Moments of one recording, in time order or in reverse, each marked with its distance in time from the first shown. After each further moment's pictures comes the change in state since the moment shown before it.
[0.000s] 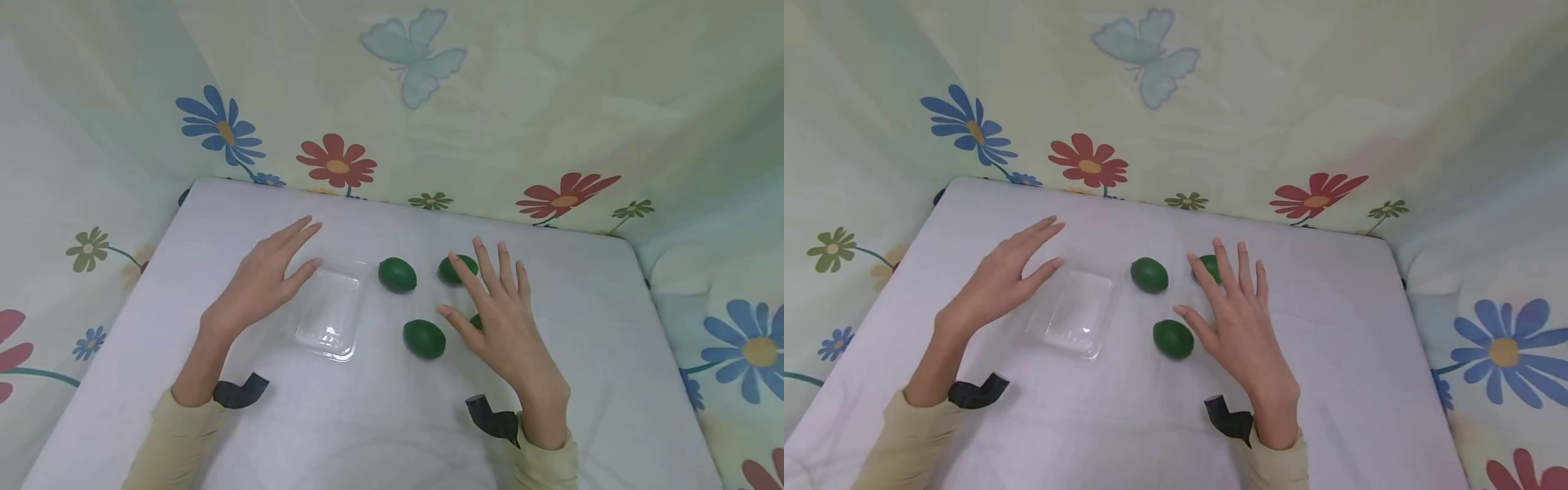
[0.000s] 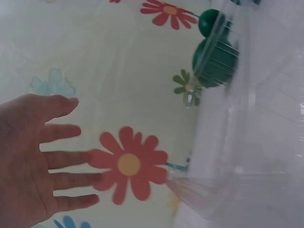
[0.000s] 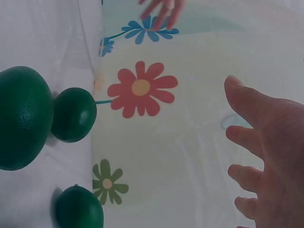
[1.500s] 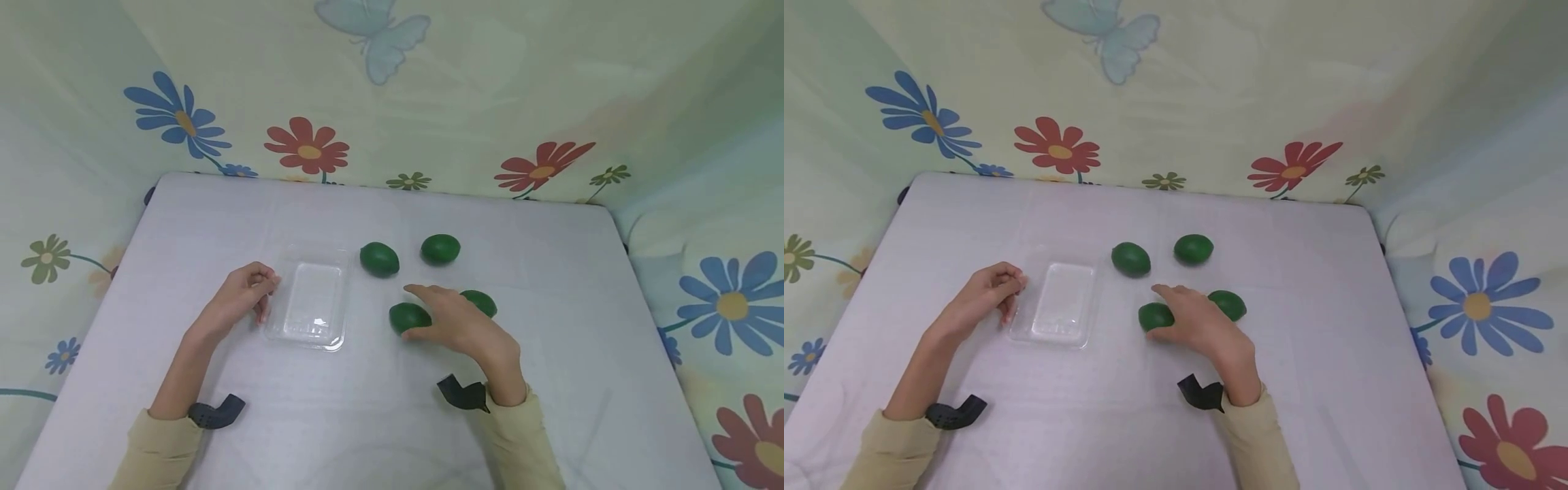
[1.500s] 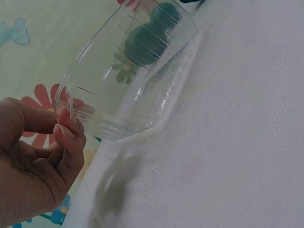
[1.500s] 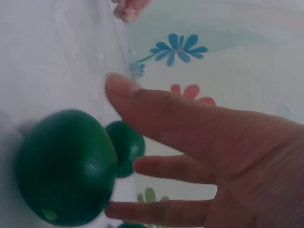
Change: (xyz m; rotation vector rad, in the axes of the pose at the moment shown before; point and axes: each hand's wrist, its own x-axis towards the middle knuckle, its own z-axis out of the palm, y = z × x) left_hand -0.023 -0.057 0.044 -0.692 -0.274 -0.480; right_hand 0.004 -0.006 0.025 0.238 -0.684 0.367
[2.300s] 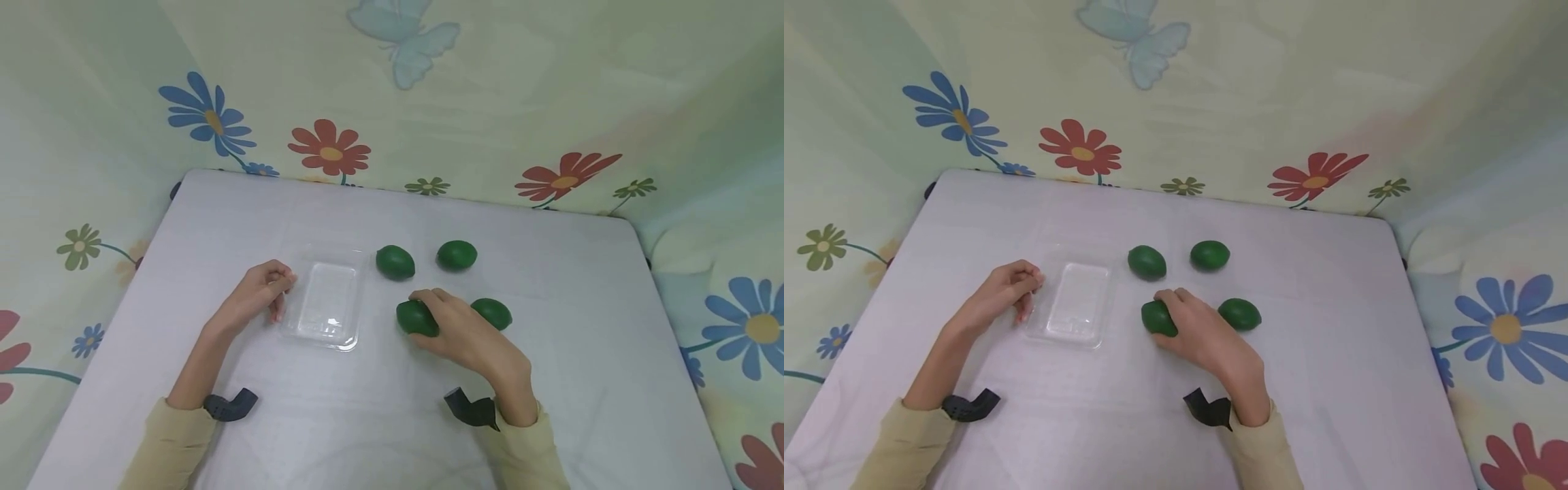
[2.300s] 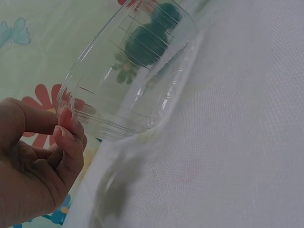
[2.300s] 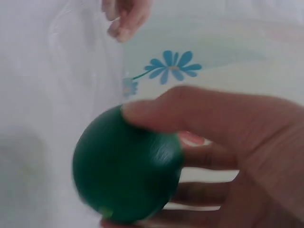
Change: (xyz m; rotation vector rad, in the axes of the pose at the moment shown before) left_hand 0.002 -0.005 -0.002 0.008 0.015 0.014; right_hand -0.002 -0.017 0.009 -0.069 0.145 -0.191
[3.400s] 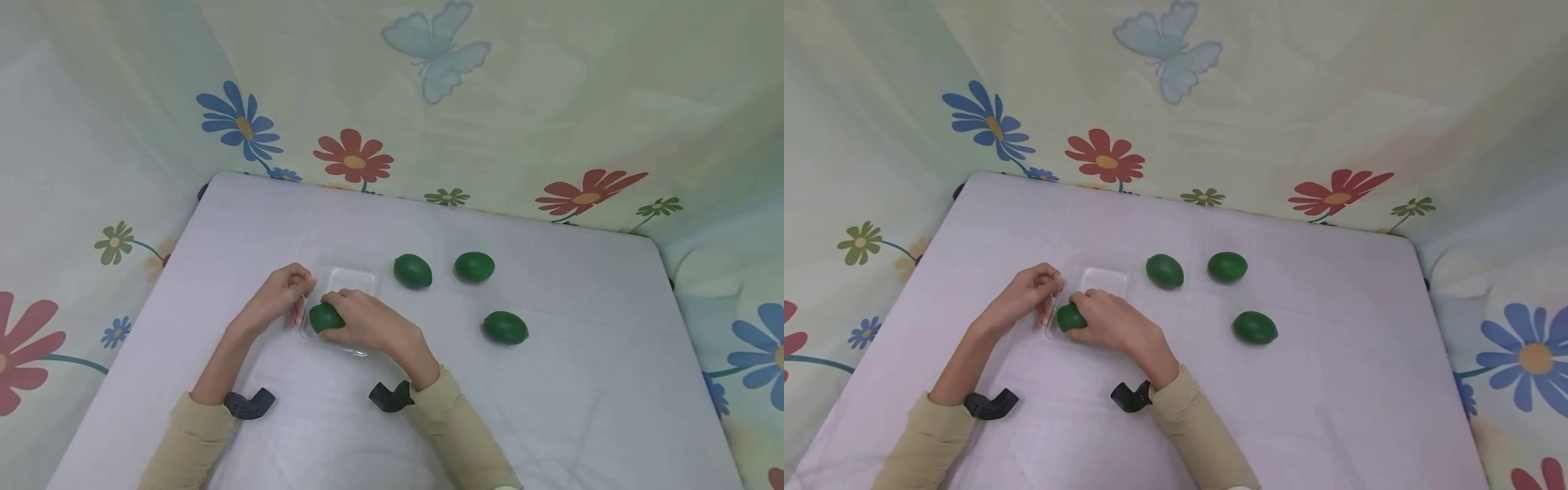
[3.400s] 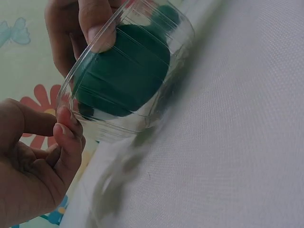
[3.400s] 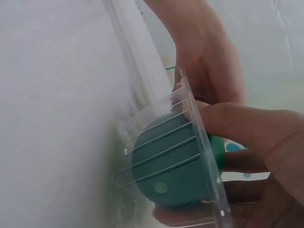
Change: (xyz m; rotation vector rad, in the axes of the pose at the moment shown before) left_hand 0.003 -0.005 0.001 -0.042 -0.008 0.048; right_hand 0.109 -0.082 0.070 -0.028 -0.191 -0.275
